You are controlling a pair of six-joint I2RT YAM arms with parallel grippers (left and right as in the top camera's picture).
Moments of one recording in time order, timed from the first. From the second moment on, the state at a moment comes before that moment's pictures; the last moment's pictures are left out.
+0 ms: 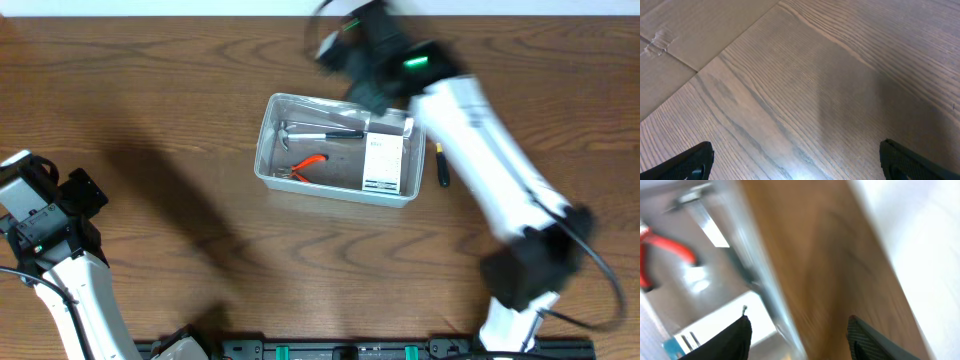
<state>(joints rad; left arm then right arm) 0.63 1.14 0.85 -0.45 -0.22 0.02 0.42 1.92 1.98 -1.02 0.10 -0.57</state>
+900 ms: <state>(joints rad) 0.63 1.14 0.85 -0.45 -0.22 0.02 -0.10 2.03 1.56 -1.02 -0.05 0.12</state>
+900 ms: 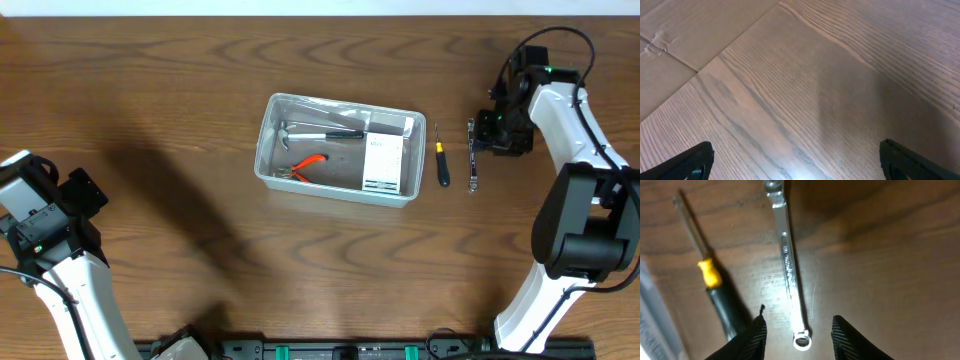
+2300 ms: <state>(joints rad) 0.63 1.14 0.85 -0.45 -0.22 0.02 -0.10 2.00 1.29 -0.70 -0.05 0.11</state>
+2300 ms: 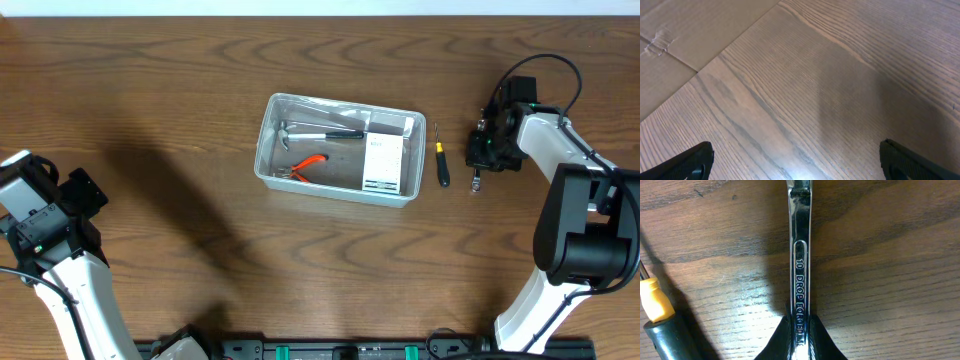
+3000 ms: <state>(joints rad) 0.63 1.14 0.85 -0.45 -0.22 0.02 0.04 1.84 1.73 -1.00 -0.14 -0.04</state>
